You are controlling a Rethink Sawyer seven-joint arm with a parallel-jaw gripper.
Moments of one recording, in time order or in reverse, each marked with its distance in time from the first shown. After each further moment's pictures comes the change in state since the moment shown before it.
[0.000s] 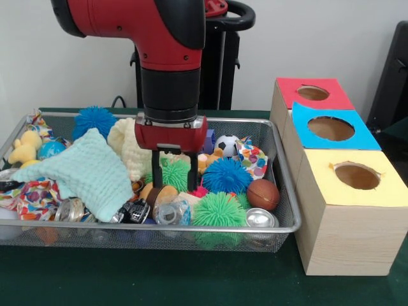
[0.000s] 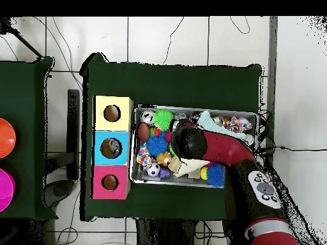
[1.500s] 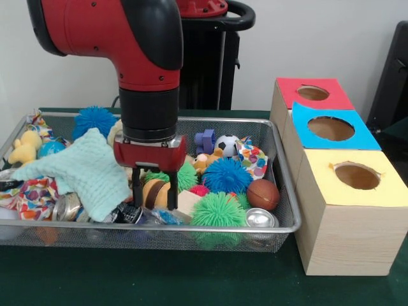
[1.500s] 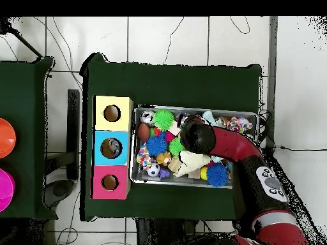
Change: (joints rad) arm -0.042 0.068 0.007 -0.079 0.000 0.000 0.000
